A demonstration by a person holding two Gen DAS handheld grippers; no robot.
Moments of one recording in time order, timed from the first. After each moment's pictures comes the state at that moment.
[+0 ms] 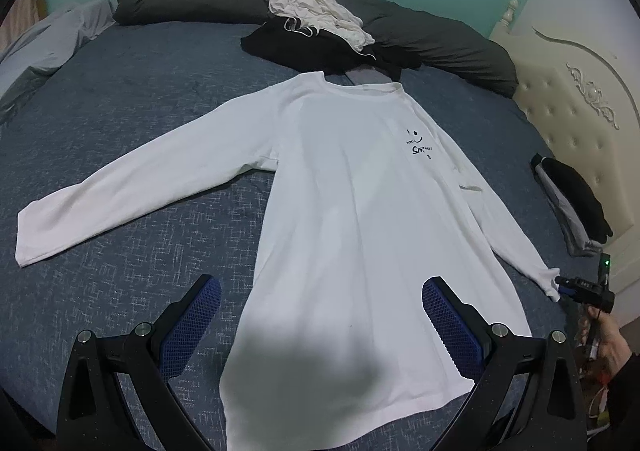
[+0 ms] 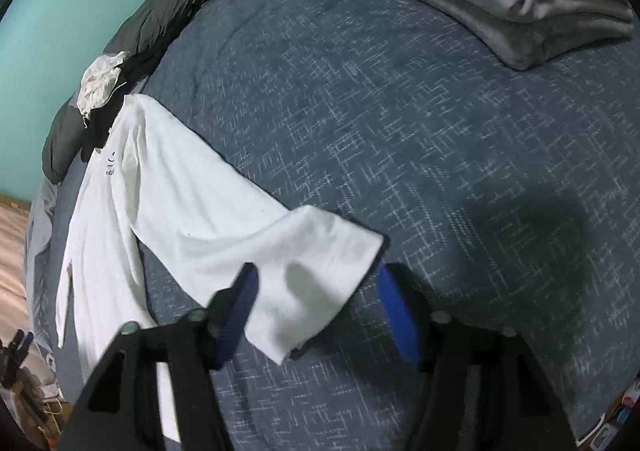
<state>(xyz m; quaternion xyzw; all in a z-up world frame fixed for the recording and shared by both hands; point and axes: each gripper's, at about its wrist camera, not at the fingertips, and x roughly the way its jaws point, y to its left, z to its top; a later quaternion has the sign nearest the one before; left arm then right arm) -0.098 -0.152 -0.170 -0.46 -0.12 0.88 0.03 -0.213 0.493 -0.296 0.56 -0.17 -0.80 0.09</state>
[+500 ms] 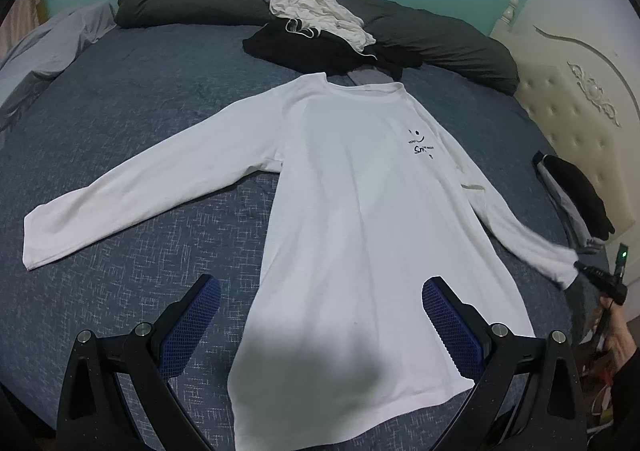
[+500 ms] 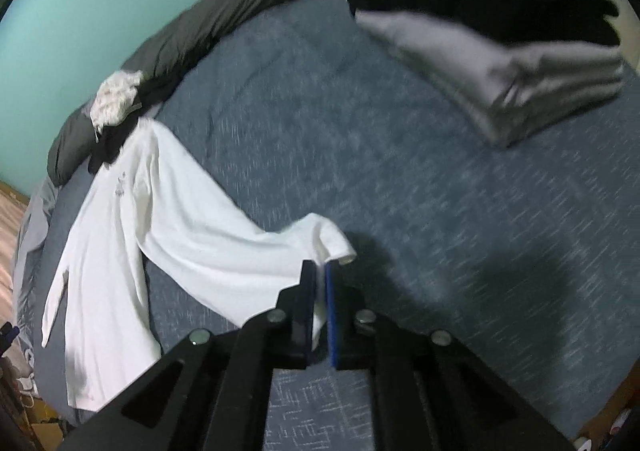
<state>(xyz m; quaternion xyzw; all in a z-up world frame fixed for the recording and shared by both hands) -0.095 -0.153 -0.163 -0.46 -0.11 0.88 0.03 -0.208 0.512 -0.250 0.48 -0.14 -0.86 0.09</state>
